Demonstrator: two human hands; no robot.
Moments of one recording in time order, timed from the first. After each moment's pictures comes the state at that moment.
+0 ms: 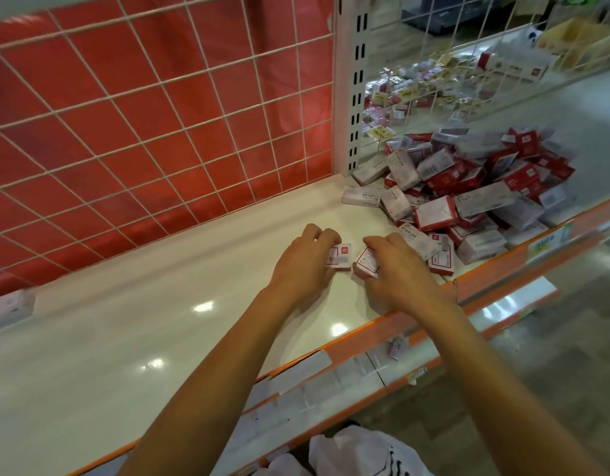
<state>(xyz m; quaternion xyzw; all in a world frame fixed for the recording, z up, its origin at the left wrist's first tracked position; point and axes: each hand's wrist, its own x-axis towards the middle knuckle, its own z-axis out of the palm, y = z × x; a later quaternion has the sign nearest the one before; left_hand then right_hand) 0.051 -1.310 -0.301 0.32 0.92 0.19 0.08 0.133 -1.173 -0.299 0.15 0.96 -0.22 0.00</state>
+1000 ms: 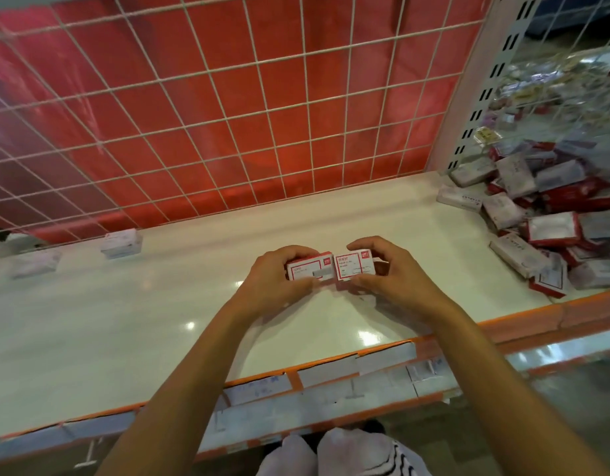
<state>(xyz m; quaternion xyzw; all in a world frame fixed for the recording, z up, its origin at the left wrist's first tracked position) 0.056 -1.491 -0.295 0.15 0.87 0.44 0.16 0.101 -1.282 -0.298 0.03 0.76 -0.65 0.08</state>
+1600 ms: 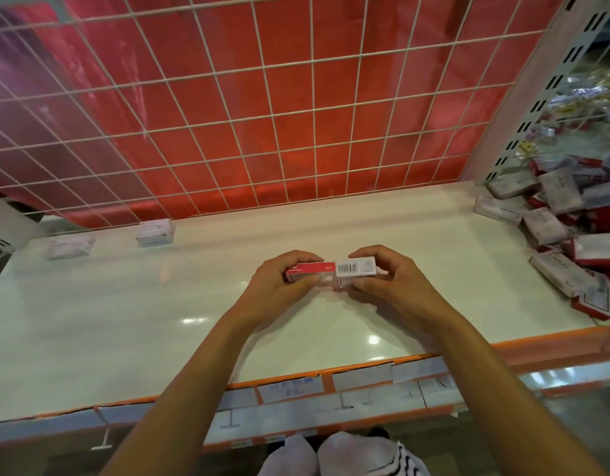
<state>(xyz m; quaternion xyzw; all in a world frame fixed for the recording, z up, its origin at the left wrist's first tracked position) 0.058 -1.541 -0.305 0.14 0.82 0.54 0.13 0.091 -1.328 -0.302 0.05 0.67 -0.73 0.13</state>
